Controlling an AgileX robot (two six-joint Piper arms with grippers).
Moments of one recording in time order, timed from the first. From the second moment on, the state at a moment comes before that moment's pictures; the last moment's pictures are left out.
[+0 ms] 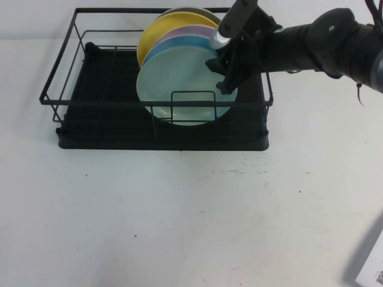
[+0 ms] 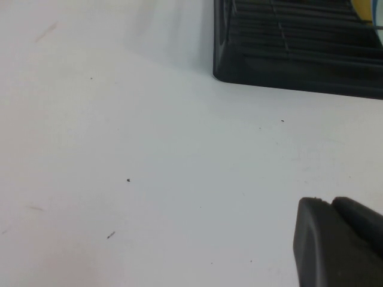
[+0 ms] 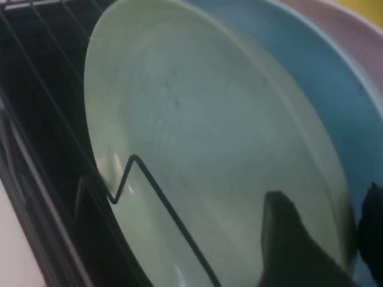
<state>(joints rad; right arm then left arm) 0.41 2.02 -1.69 0.92 0.43 -1.40 -0.08 -0.01 0.02 0.05 0.35 -0.06</state>
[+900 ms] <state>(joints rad) 0.42 2.08 -1.69 0.97 0.33 -1.46 -0.08 -0.01 0.02 0.05 0.35 -0.06</state>
